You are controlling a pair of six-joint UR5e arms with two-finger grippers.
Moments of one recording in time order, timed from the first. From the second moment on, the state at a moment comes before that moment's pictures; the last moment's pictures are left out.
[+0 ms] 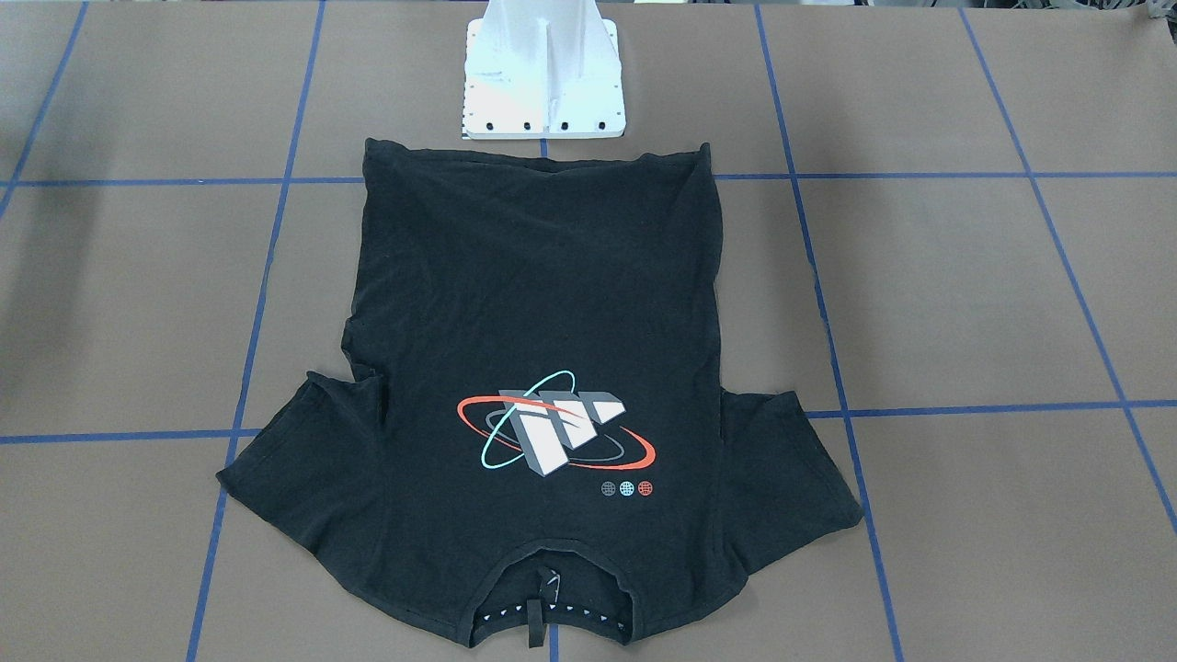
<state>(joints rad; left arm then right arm) -1.59 -1.40 -1.84 -1.81 -2.46 -0.03 1.51 -1.78 1.82 -1.48 2.41 -0.02</state>
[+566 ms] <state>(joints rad) -1.58 -1.40 -1.84 -1.83 -2.46 -0.03 1.33 -1.48 1.69 -1.40 2.42 0.29</state>
